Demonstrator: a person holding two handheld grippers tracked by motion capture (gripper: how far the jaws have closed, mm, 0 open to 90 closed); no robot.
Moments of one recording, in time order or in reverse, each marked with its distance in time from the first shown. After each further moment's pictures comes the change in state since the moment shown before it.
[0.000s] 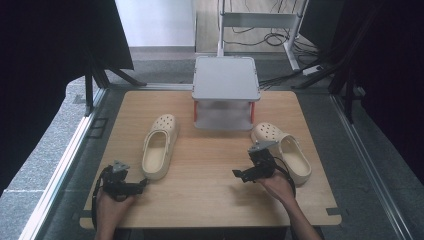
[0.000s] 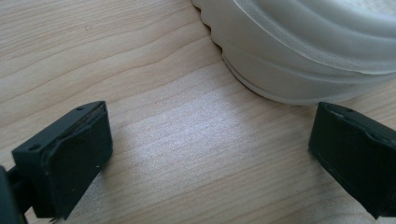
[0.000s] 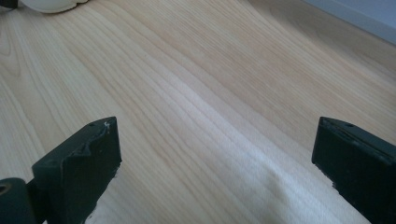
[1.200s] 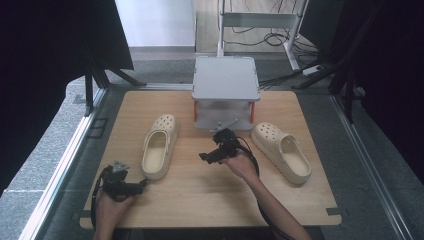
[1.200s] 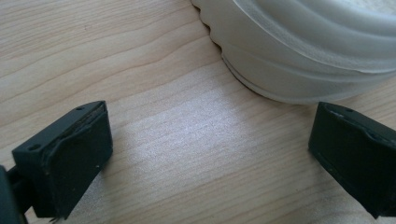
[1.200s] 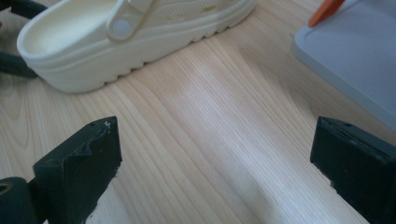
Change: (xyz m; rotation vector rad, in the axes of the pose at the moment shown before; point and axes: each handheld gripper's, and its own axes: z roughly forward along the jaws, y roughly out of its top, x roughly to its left) left arm 0.000 -0.001 -0.001 -0.001 -0.003 0.006; right arm 0.034 0.095 0.069 -0.005 0.070 -0.066
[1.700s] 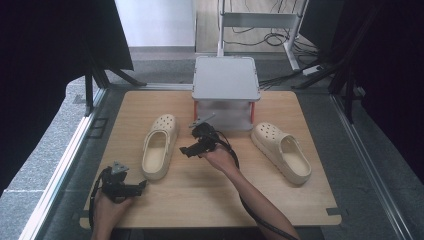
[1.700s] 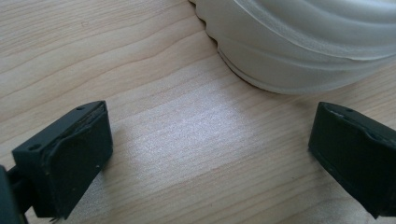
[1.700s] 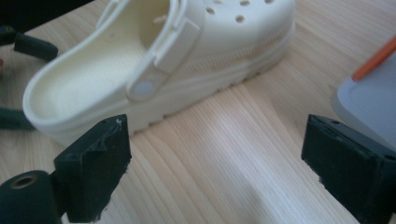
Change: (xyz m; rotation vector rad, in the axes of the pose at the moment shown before) left arm 0.000 -0.003 -0.002 -0.001 -0.012 0.012; right arm 0.025 0.045 0.041 -0.010 0.009 -0.017
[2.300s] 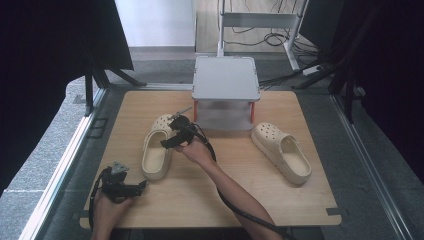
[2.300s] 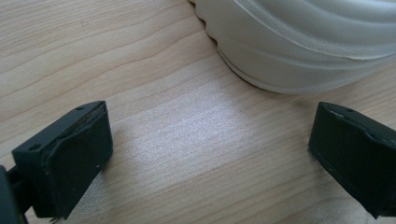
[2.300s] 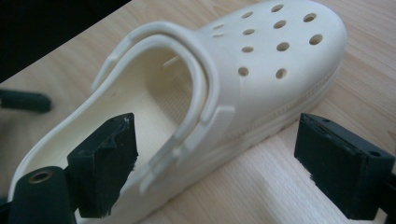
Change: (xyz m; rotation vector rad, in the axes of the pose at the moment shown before) left arm 0.000 0.000 0.000 0.002 0.000 0.004; right arm 0.017 0.044 0.055 0.037 -0.007 0.086
